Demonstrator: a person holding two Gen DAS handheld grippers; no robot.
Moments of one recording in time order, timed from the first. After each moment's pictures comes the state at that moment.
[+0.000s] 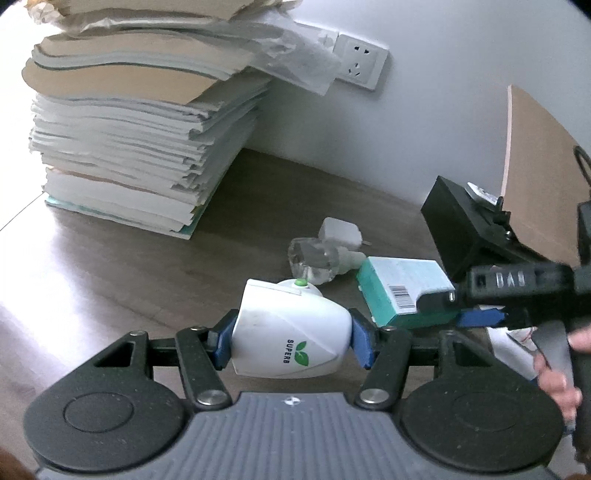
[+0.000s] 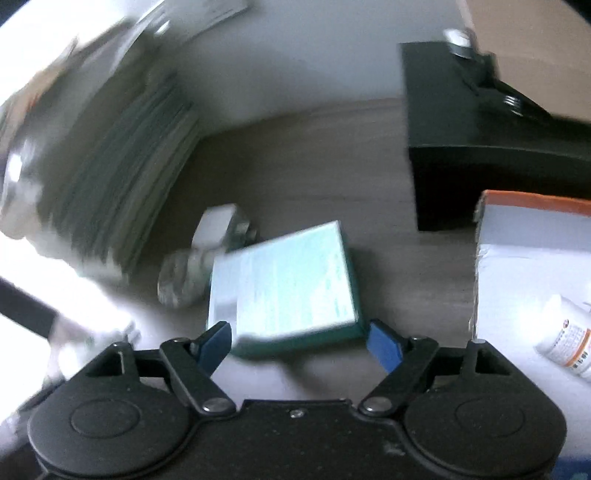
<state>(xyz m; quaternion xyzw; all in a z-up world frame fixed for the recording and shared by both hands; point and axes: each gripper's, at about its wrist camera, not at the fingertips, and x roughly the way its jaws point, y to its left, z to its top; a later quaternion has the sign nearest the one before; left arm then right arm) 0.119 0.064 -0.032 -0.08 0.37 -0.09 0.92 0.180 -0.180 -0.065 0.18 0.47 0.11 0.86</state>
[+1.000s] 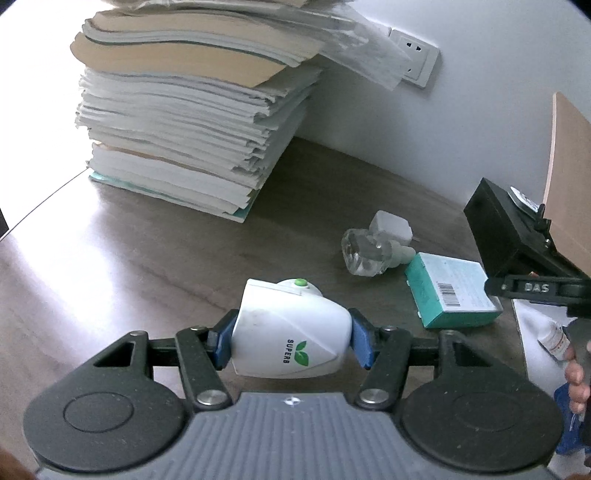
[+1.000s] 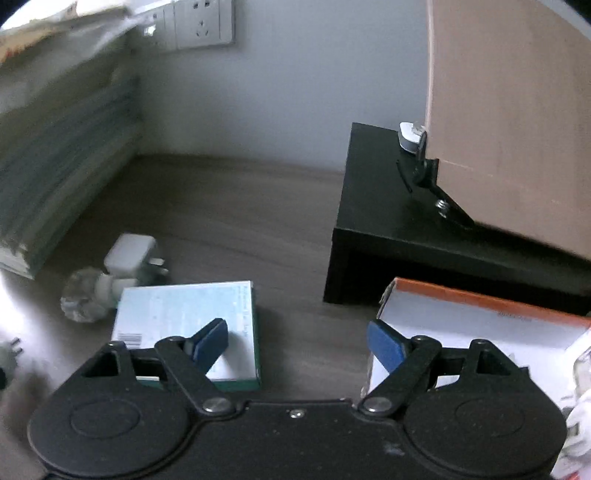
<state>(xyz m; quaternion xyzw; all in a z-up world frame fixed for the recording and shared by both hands) 0.116 0.086 -0.035 -0.09 0.39 -0.03 0.91 0.182 -0.179 -0.054 0.03 0.42 0.00 0.91</state>
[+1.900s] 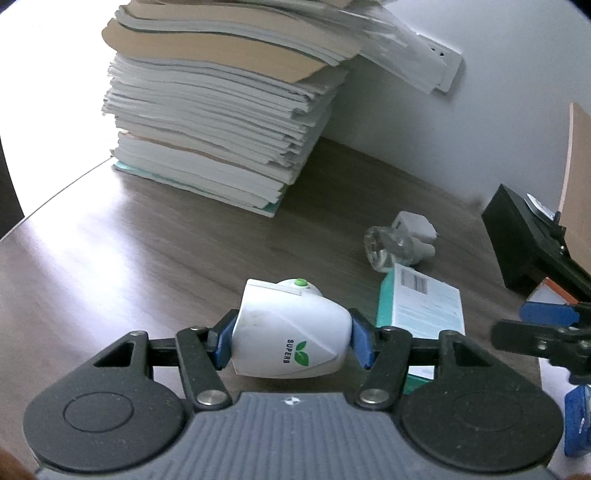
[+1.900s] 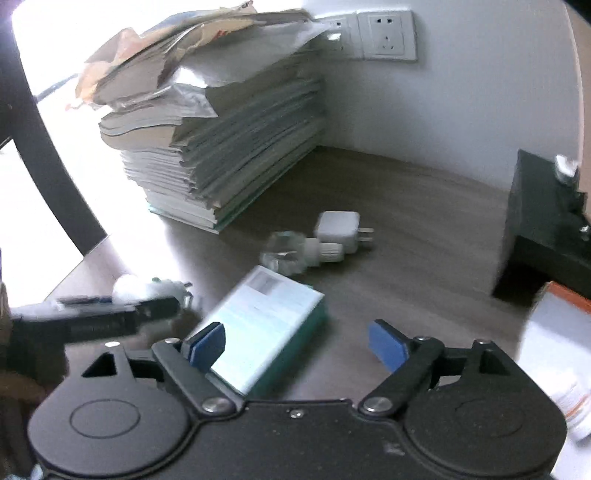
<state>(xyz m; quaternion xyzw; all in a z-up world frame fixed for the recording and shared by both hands) 0.107 0.103 -0.041 -0.10 0.39 0.00 0.91 0.148 -0.121 -0.034 0.07 0.41 0.17 0.89</state>
